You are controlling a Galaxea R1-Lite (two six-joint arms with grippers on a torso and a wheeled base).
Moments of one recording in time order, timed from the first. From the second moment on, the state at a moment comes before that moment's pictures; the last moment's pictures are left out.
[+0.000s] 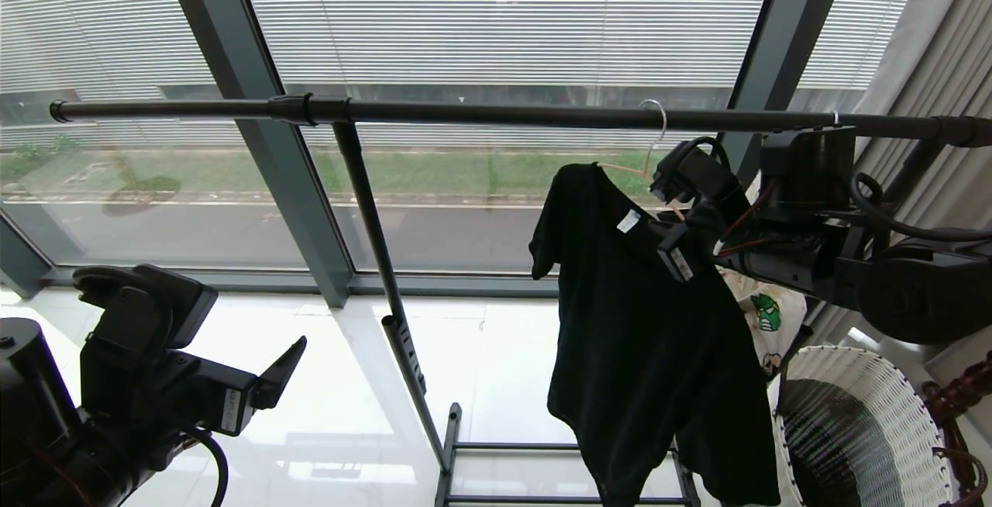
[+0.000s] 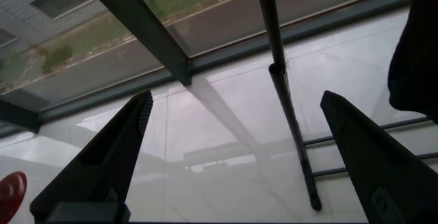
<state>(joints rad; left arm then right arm) -0.34 1.27 -0.24 -0.83 0.31 0.37 0.56 1.79 -1.11 -0.42 -0.11 -0.47</state>
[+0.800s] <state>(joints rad) -0.23 1.11 -0.14 -0.82 0.32 0.36 0.56 1.45 -0.98 -0.37 -0.11 -0.30</state>
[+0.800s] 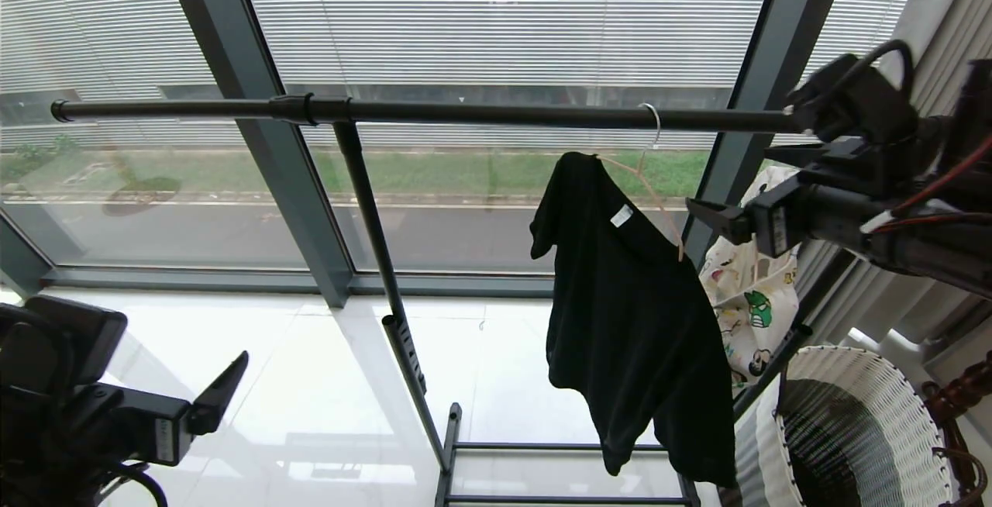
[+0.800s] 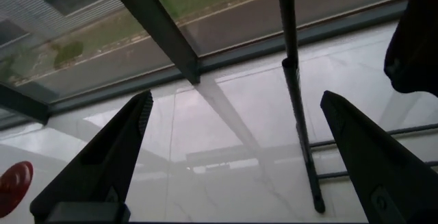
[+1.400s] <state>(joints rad) 0.19 0.61 -0.01 -0.54 0.32 0.27 0.23 0.65 -0.63 -0.01 -0.12 -0.18</state>
